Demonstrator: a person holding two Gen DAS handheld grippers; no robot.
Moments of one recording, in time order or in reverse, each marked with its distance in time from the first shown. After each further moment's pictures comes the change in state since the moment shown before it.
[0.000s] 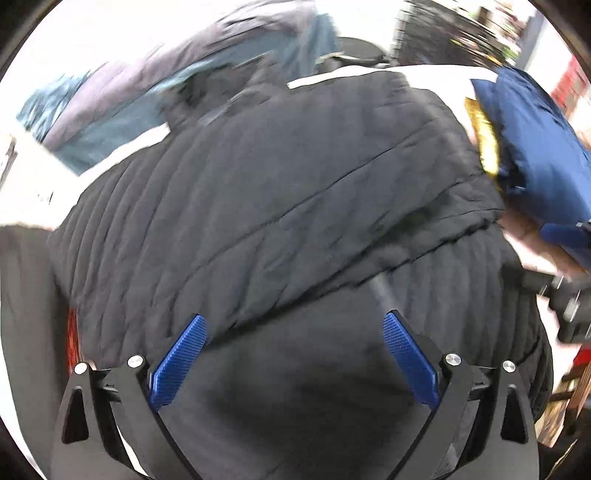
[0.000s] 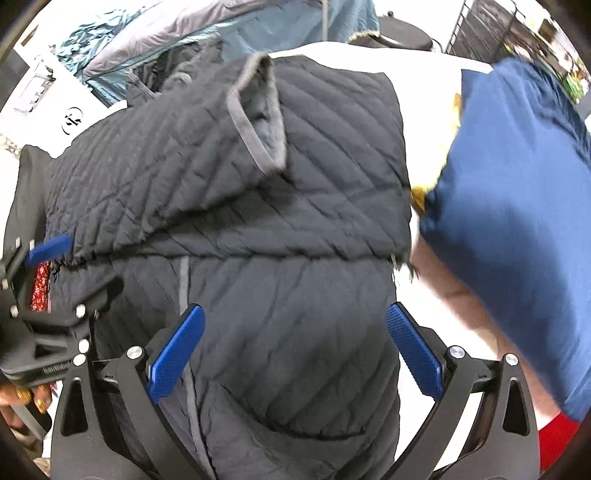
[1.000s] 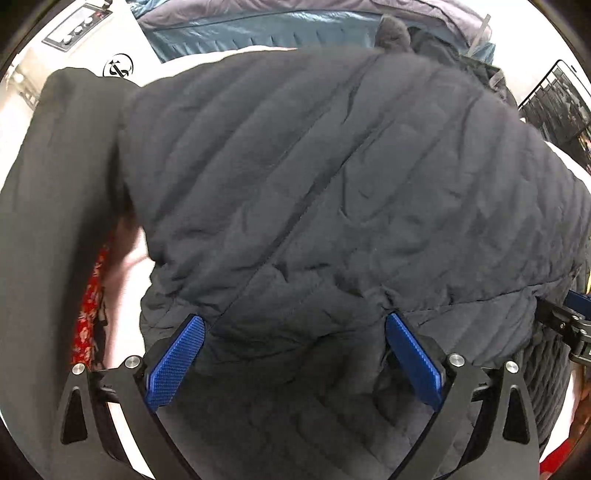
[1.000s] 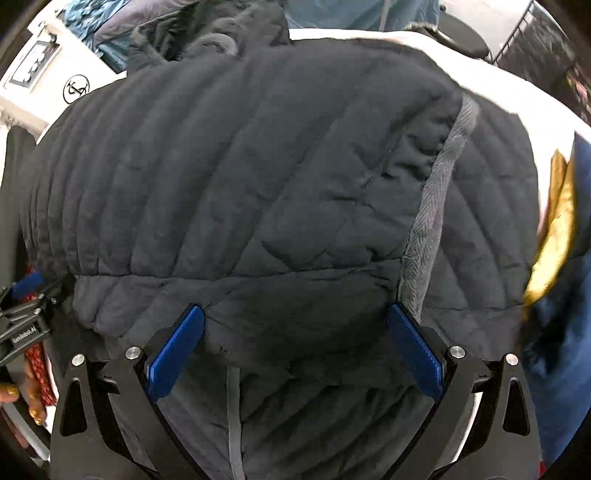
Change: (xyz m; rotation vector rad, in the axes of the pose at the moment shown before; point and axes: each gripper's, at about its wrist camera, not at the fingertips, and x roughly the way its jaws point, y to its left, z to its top) left arm 0.058 0.150 0.009 -0.402 0.126 0.101; right arm 0.097 0.067 0.084 -0.092 0.130 0.037
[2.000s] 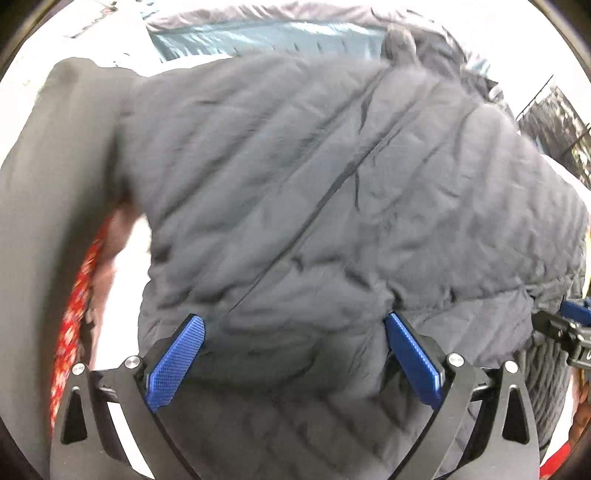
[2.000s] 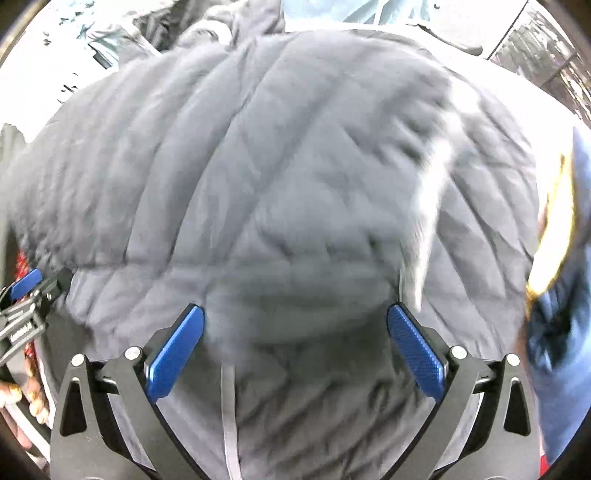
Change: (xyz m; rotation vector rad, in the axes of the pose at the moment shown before) left arm 0.001 0.021 0.030 -0.034 -0.102 -0.059; right arm -0.013 0.020 -0.010 0.016 -0.022 -0.030
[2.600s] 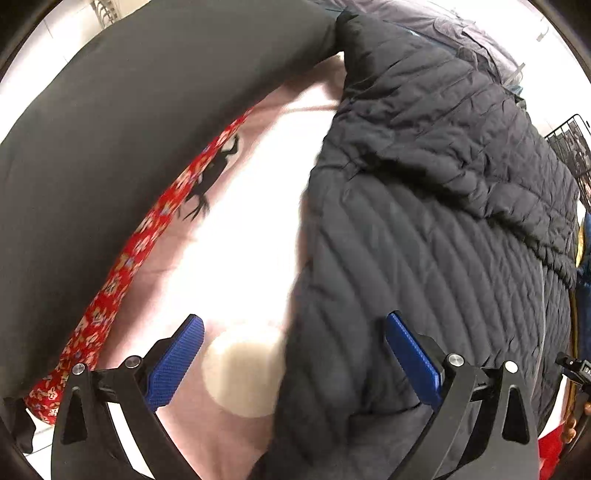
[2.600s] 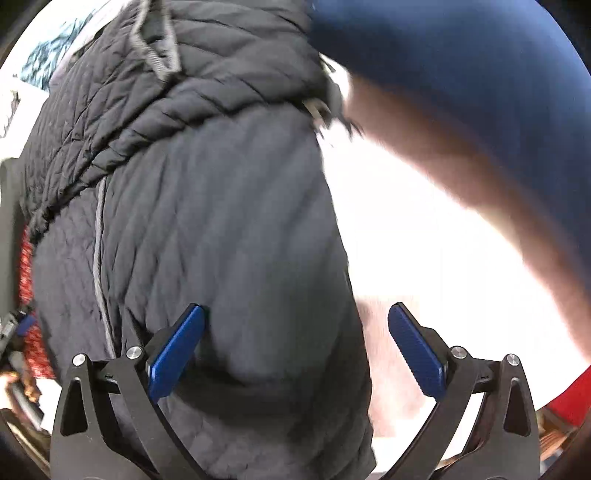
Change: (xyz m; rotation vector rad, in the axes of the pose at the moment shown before) left arm -0.035 0.112 -0.117 -0.158 0.072 -0.007; right arm -0.025 -0.128 -0.168 0.281 0.086 0.086
